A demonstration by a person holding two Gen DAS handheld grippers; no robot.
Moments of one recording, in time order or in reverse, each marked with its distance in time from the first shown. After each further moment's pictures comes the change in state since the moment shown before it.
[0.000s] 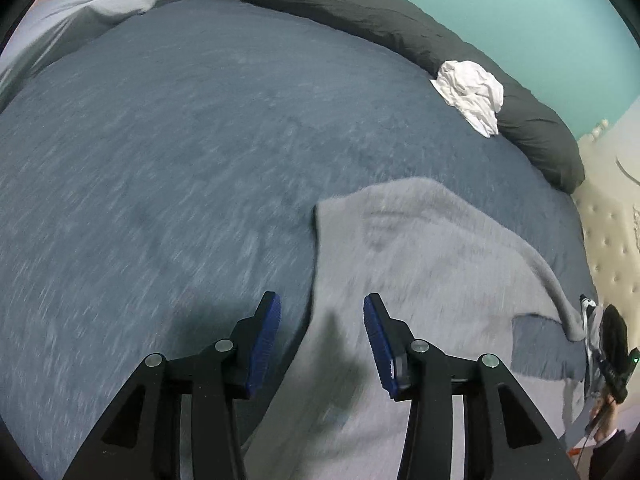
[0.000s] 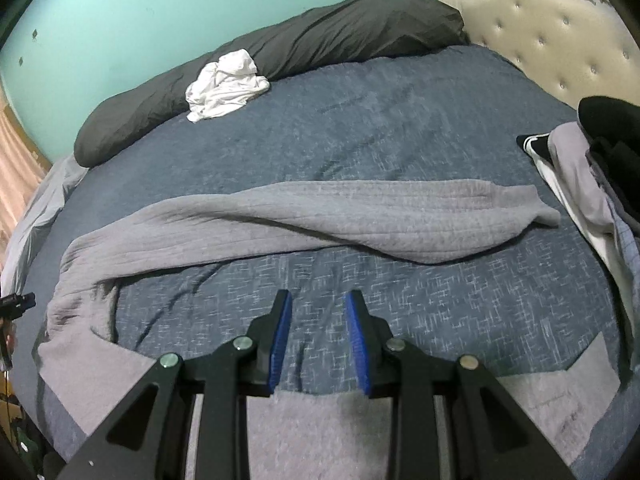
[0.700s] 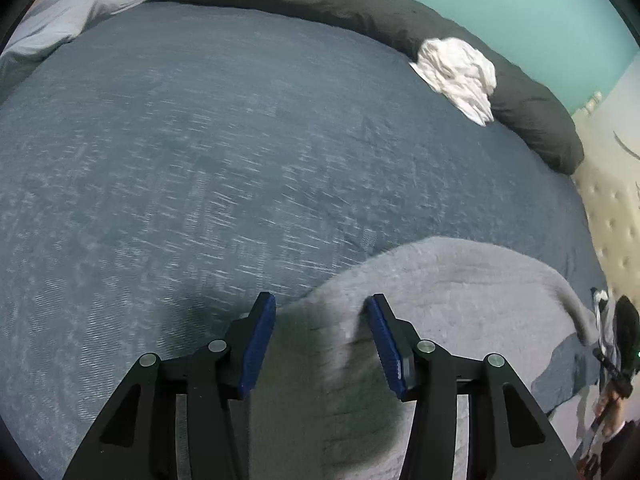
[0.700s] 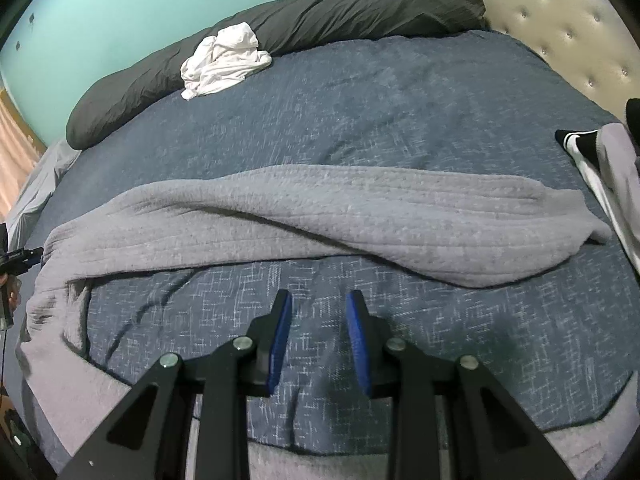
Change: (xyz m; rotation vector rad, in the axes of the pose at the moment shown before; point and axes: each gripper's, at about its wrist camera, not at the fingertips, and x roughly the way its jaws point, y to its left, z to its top) left arm 0.094 -0.038 0.061 0.124 0.037 -0.024; right arm 0.068 0.005 0.014 -0.041 0.054 0.008
